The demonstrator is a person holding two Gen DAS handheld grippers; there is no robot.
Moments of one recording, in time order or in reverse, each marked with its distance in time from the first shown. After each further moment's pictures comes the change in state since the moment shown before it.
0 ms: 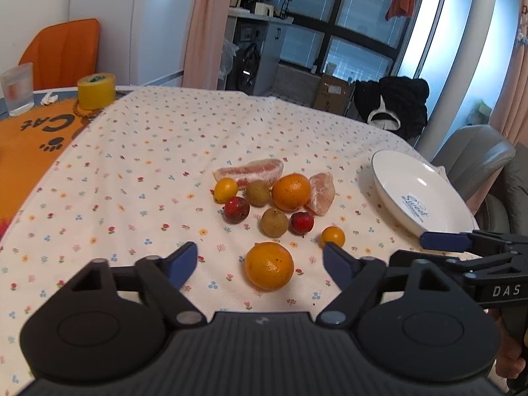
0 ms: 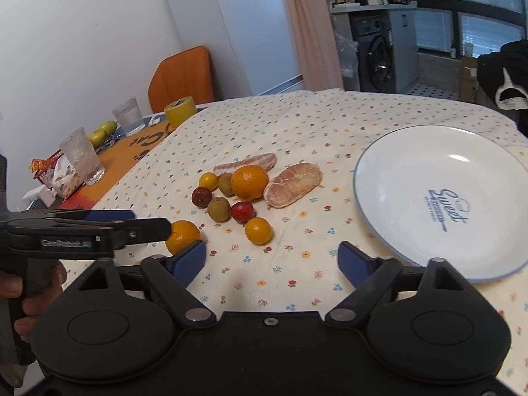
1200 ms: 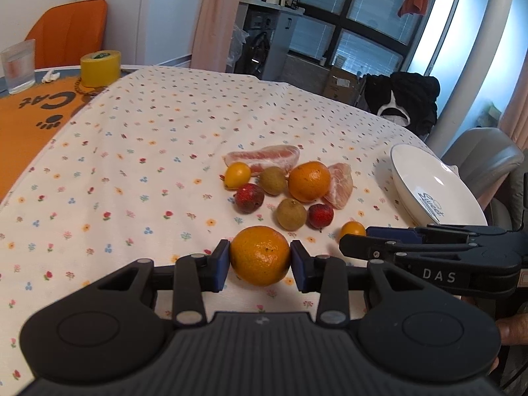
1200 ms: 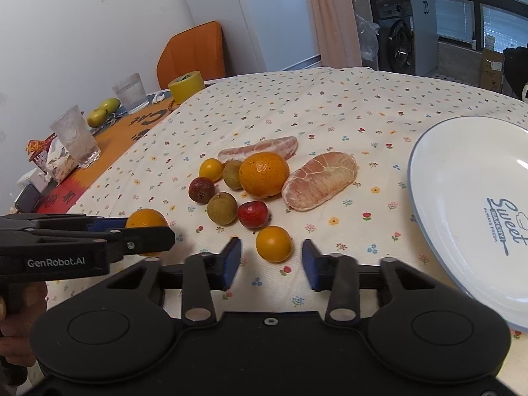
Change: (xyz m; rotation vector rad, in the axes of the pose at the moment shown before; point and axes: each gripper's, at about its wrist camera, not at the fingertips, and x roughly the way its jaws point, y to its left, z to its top) left arm 0.019 0.012 -0.002 -0.049 0.032 0.015; right arm 0.062 0.009 0.008 -0.037 0.073 0.032
